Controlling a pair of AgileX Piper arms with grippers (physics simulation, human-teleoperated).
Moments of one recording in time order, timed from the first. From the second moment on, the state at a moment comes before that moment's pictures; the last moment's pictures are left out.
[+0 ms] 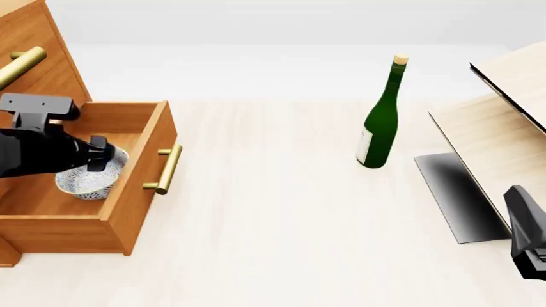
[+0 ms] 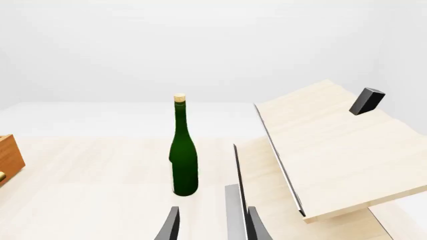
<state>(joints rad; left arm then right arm) 0.05 1.33 -0.63 0.10 0.10 0.00 0.01 0.00 0.00 -0.01</state>
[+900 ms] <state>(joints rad) -0.13 1.09 -0.69 0.08 -0.14 0.00 0.01 0.00 0.00 -0.01</state>
